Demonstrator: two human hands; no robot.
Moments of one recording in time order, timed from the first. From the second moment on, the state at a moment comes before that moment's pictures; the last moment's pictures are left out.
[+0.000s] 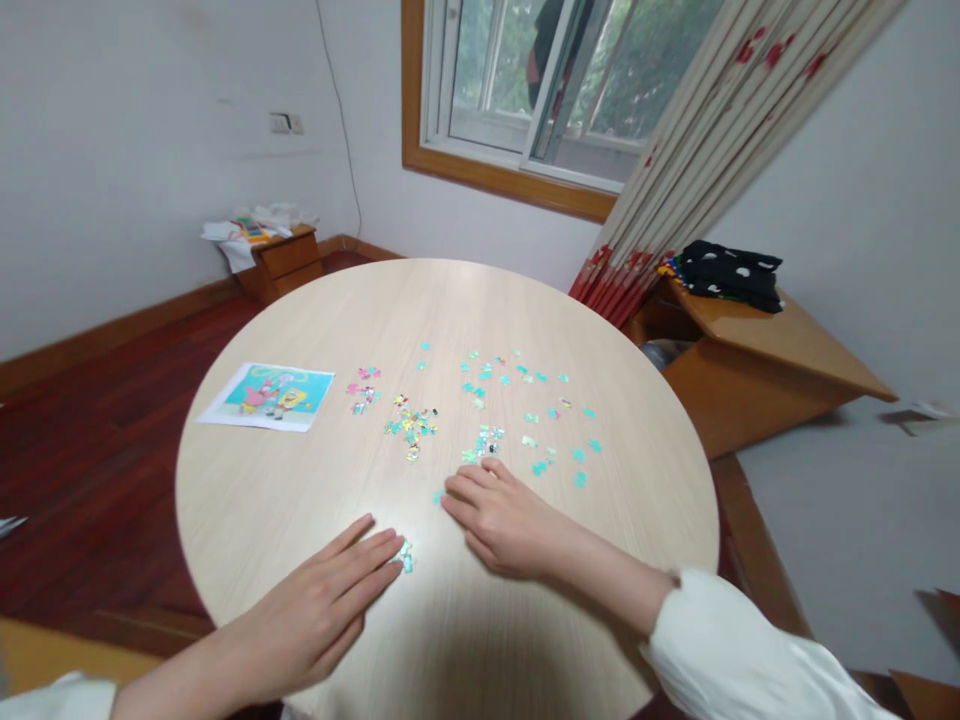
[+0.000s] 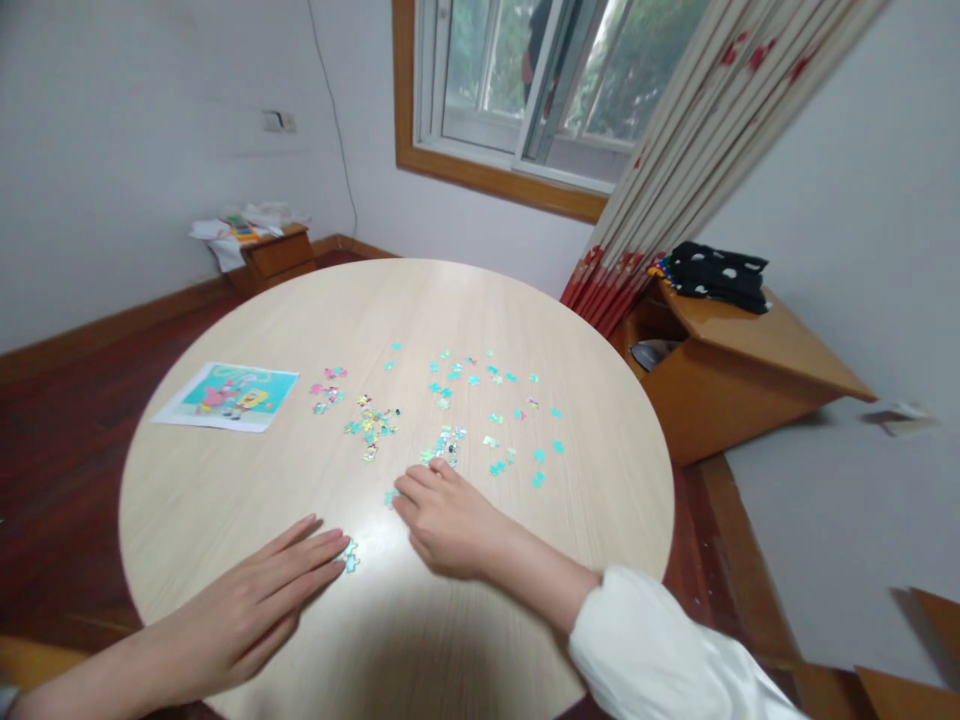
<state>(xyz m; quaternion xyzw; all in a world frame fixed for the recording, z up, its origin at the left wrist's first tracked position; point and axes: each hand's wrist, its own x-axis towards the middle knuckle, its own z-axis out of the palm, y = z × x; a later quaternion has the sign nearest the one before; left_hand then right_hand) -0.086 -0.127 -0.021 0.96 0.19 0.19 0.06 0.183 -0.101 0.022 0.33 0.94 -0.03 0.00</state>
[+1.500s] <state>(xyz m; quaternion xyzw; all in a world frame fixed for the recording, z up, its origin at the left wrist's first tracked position) -0.045 -0.097 -0.024 0.96 0.22 0.17 0.03 0.335 -0.024 0.006 0.68 0.73 0.01 -0.02</state>
